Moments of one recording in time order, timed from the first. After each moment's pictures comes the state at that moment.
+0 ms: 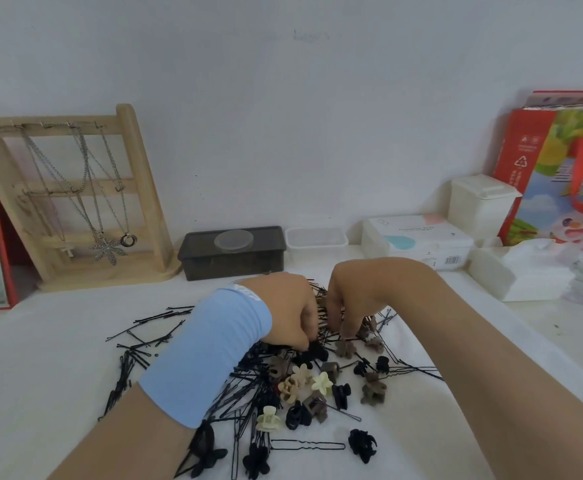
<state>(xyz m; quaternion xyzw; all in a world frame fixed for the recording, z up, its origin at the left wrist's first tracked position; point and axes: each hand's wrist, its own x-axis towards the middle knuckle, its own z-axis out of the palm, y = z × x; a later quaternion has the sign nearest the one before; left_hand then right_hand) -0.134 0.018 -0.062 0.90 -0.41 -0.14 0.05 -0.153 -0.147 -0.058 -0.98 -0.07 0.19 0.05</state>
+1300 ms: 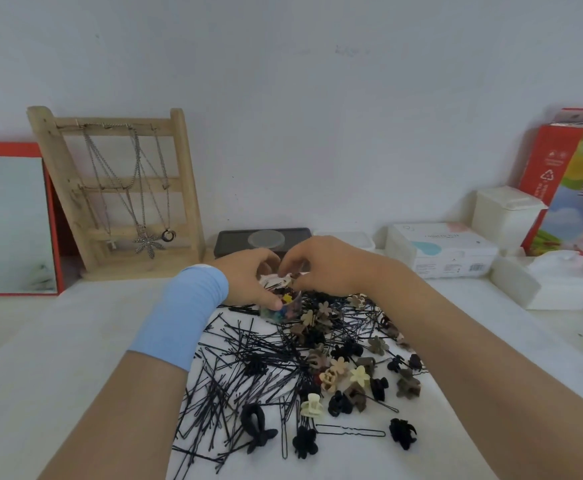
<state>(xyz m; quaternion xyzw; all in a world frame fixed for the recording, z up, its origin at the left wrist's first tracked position) -0.077 0.104 -0.062 0.94 -0.27 -0.12 0.17 -0.124 -0.076 -0.050 -0.97 -0.17 -0.01 0.17</state>
